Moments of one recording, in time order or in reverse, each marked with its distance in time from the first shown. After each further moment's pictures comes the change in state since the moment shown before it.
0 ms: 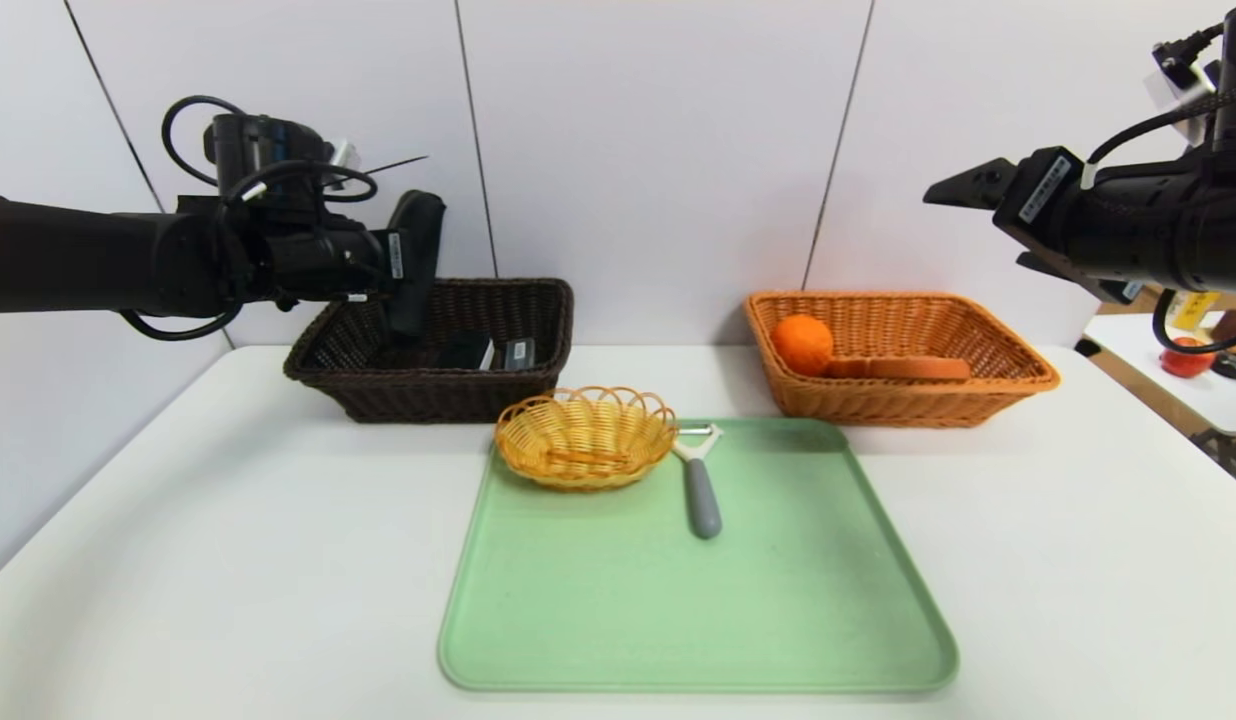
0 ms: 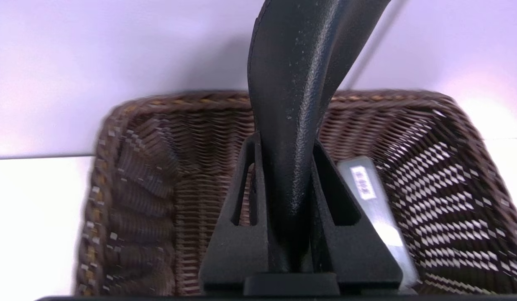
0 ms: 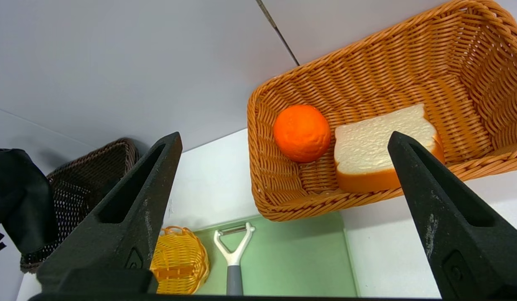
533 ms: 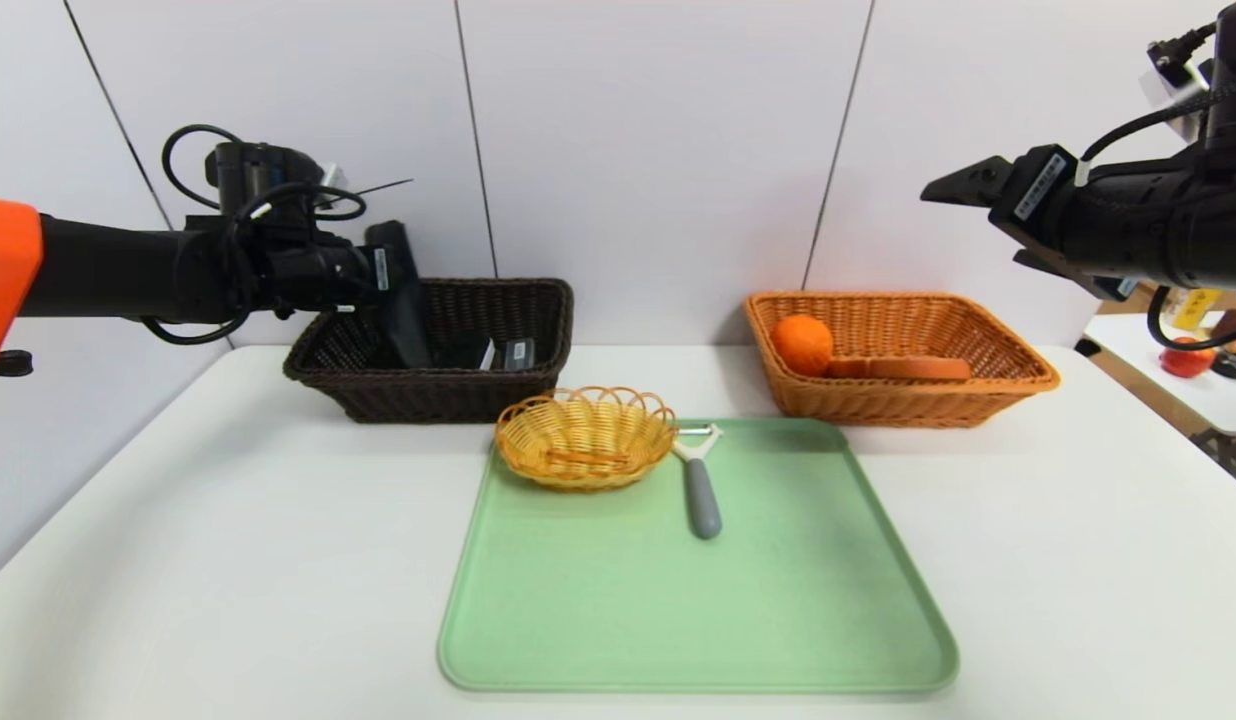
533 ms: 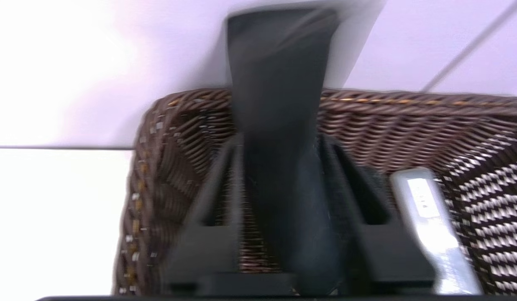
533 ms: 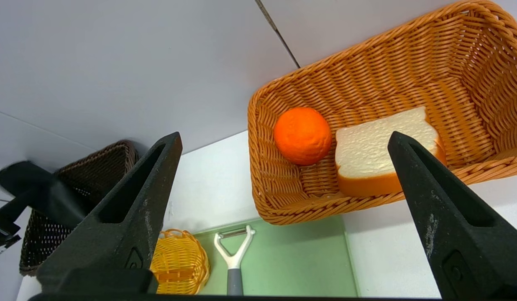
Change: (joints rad) left arm 0.054 0.083 -0.046 0.001 0.000 0.006; right arm 0.000 0.010 -0.011 -0.001 -0.001 -0.001
